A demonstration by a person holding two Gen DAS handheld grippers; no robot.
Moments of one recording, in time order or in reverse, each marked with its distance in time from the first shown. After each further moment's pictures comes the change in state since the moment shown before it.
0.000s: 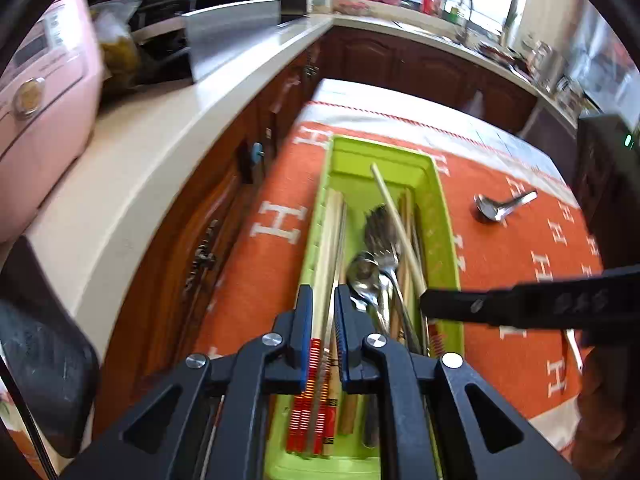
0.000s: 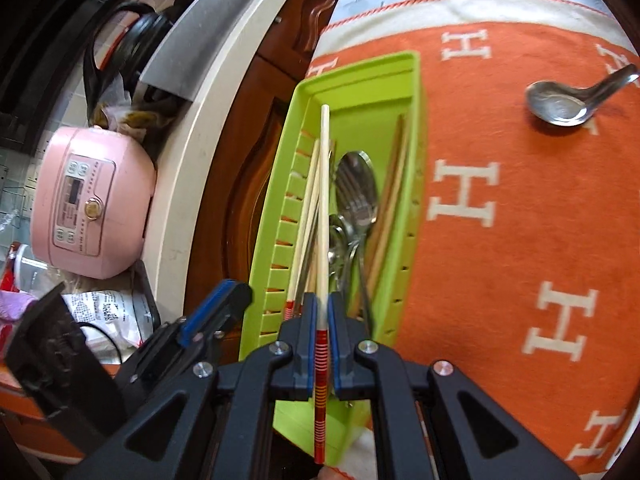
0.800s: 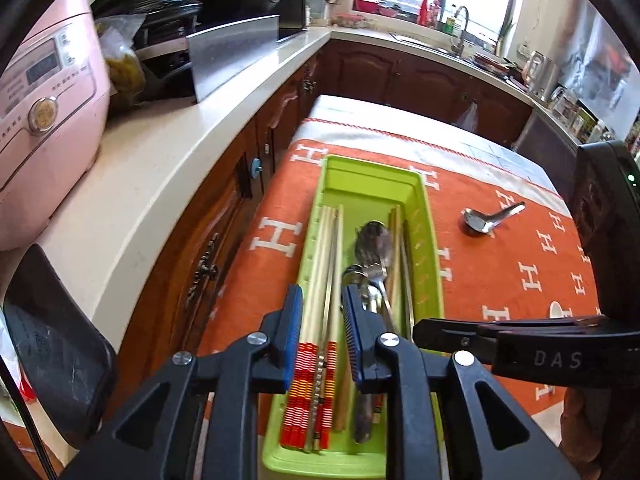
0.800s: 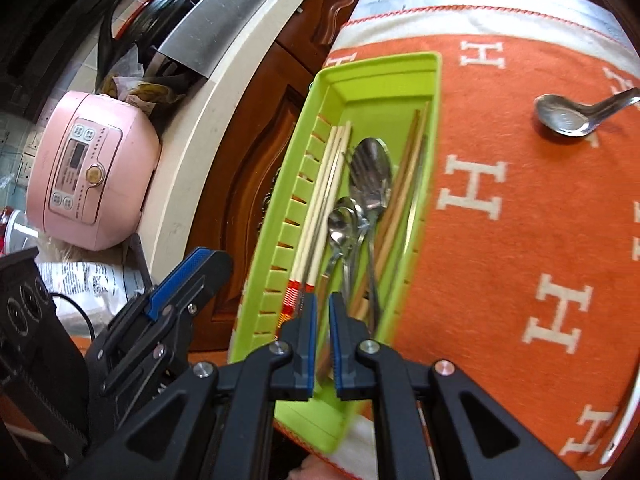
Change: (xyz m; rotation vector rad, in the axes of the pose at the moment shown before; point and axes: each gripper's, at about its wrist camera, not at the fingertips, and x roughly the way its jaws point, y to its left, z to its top) left arm -0.018 -0.011 0.000 0.015 -0.028 -0.024; right arm -0.012 0.012 -0.022 -0.086 -0.009 -0.050
